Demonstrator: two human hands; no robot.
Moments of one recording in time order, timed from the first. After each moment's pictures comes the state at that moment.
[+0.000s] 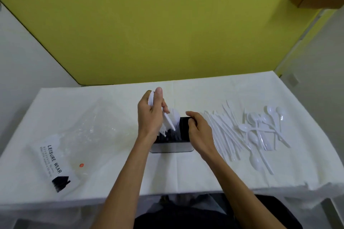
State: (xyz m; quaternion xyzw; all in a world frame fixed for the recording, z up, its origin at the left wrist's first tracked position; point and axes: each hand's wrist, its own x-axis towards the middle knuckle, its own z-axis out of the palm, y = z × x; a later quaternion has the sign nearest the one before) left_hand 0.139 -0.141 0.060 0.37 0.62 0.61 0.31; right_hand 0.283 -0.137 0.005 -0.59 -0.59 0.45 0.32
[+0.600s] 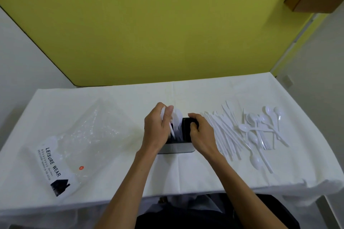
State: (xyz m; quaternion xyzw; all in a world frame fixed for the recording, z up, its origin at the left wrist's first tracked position) left_hand 0.130 -0.164 0.030 0.54 0.68 0.45 0.19; right_hand 0.279 -0.138 -0.003 -0.61 -0.63 0.39 0.28
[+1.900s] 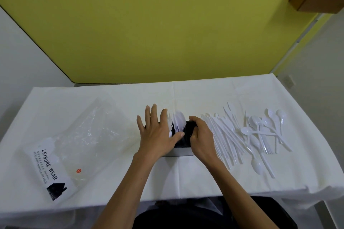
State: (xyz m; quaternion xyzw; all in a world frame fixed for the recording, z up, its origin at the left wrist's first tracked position) left_hand 0.122 -0.163 0.014 0.62 0.77 0.06 0.15; right_hand 0.275 -0.133 -0.027 -0.60 -0.64 0.39 0.29
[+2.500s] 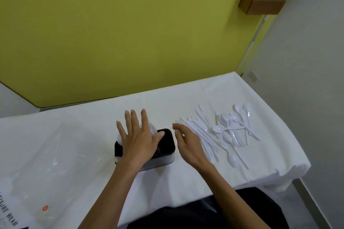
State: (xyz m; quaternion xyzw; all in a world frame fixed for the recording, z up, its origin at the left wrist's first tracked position) left_hand 0.153 -0.136 0.031 0.64 0.76 0.00 0.13; right_hand 0.318 -0.128 -0.022 -0.60 -0.62 0.40 0.30
